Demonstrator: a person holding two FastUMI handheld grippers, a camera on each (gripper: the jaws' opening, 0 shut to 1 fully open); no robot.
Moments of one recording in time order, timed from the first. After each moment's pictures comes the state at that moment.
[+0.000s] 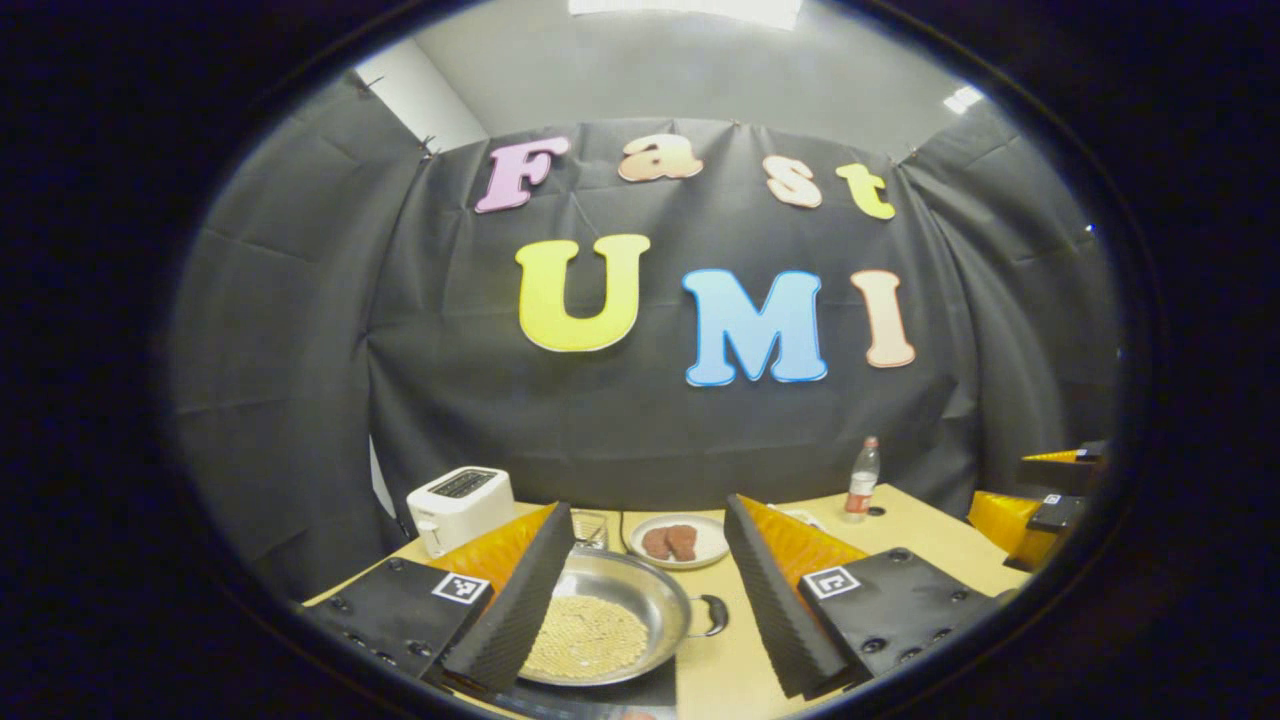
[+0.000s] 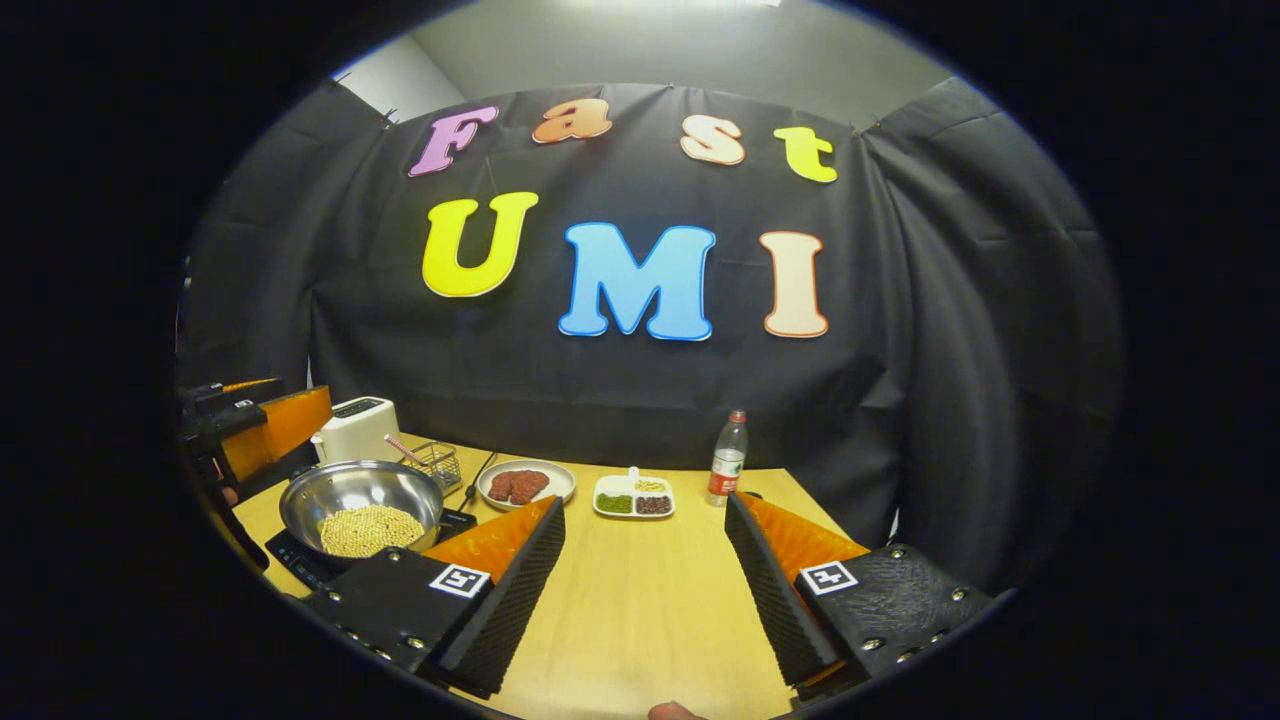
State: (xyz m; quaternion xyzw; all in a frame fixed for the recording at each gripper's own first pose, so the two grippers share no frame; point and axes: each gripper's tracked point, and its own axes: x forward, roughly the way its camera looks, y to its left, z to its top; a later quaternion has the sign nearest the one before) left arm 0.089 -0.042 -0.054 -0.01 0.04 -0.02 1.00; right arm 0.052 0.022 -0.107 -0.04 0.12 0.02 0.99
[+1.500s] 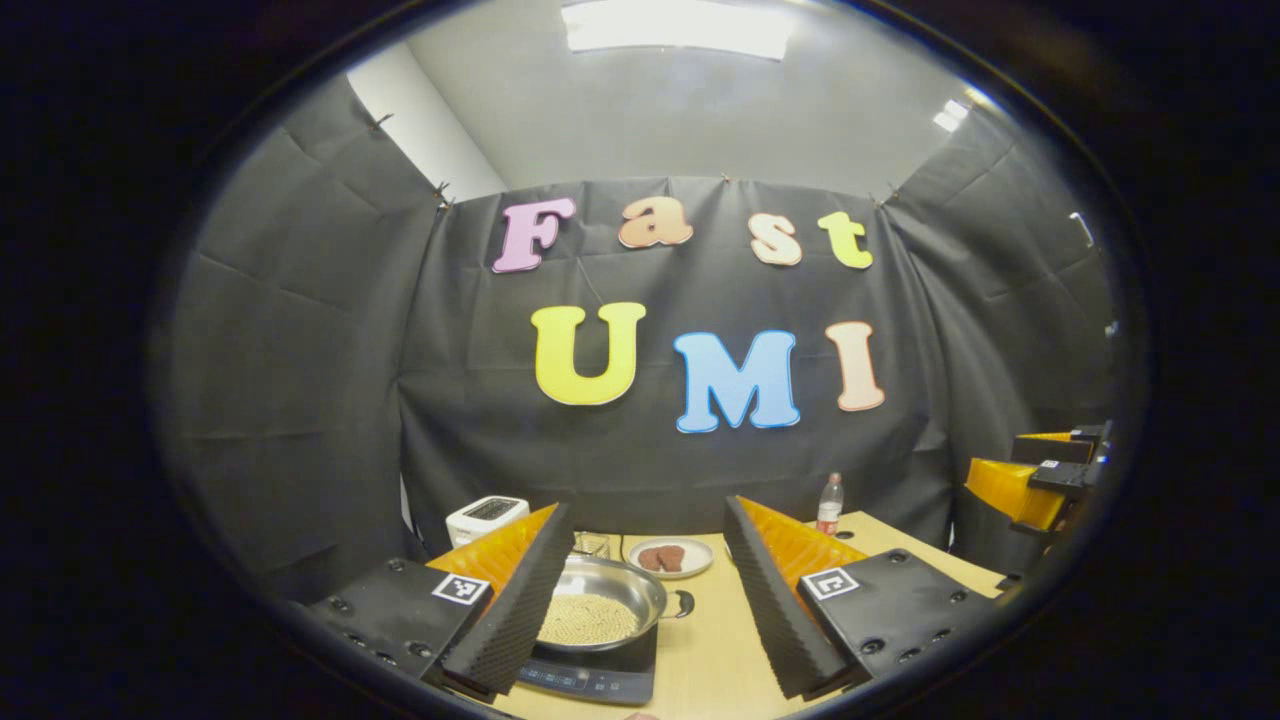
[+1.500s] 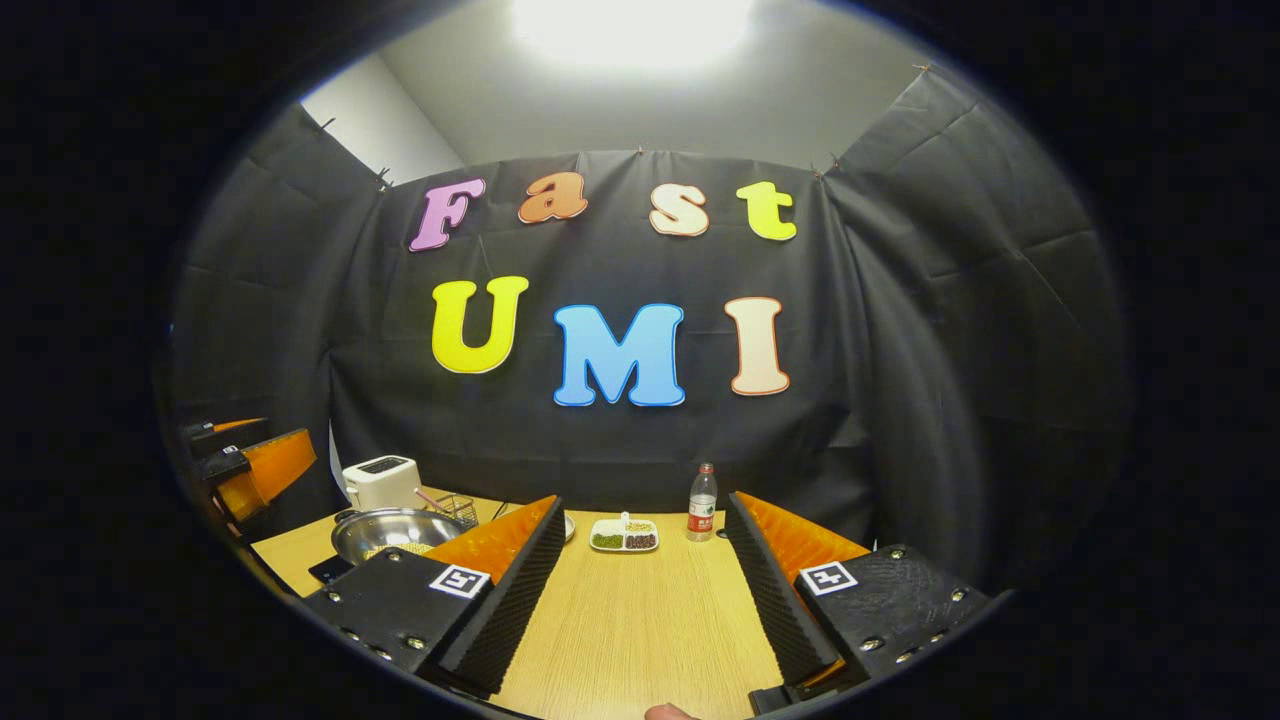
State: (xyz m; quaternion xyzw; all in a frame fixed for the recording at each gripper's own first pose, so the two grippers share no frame) left arm -0.030 -0.034 0.021 0.00 -0.01 -0.02 1.00; right arm -0.032 0.005 -0.019 -0.01 0.05 0.02 1.00
